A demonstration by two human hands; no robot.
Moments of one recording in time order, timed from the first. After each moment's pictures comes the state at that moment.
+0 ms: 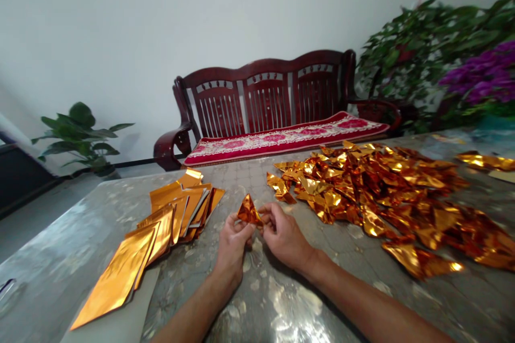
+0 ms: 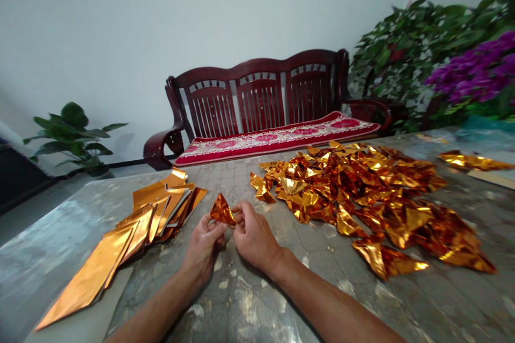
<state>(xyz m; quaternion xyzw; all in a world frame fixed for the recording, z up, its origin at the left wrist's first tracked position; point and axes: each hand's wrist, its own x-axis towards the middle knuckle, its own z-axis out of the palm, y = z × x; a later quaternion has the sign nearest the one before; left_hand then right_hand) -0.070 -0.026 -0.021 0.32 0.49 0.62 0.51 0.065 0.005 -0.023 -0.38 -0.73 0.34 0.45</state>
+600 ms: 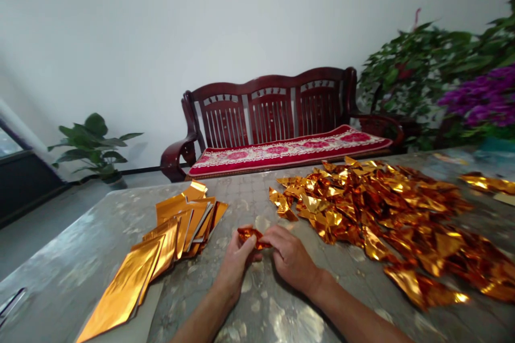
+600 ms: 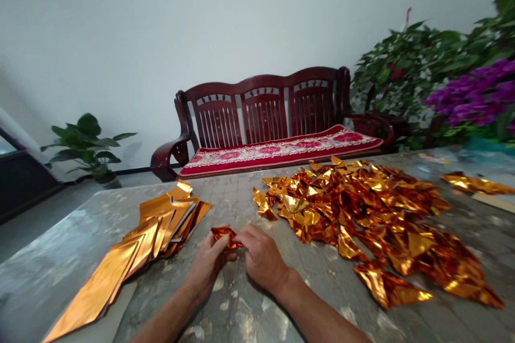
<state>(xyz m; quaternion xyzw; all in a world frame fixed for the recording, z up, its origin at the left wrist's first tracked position) -0.074 -0.026 -0.019 0.34 0.48 0.59 0.55 0.083 0.010 -0.025 -0.28 -0.83 0.21 0.43</state>
